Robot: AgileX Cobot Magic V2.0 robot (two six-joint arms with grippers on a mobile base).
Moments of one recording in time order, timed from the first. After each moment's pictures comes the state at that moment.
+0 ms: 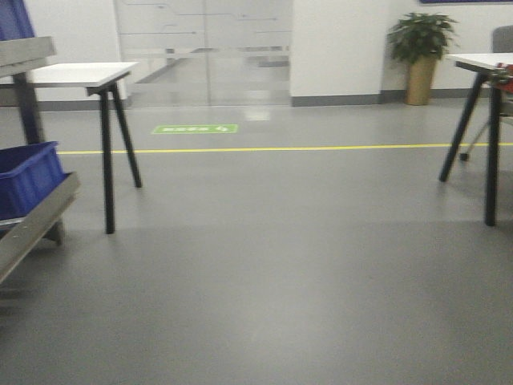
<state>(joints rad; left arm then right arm) -0.10 -0.01 0.03 0.00 0.05 -0.08 0.11 0.16 -0.52 -0.08 0.60 0.04</state>
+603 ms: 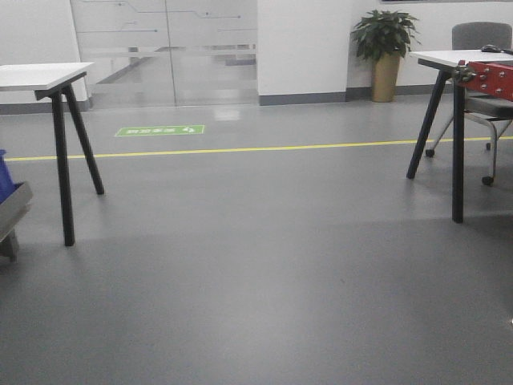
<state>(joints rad) -0.10 -0.01 0.03 0.00 0.05 -0.08 0.11 0.16 -0.52 -0.08 0.60 0.04</state>
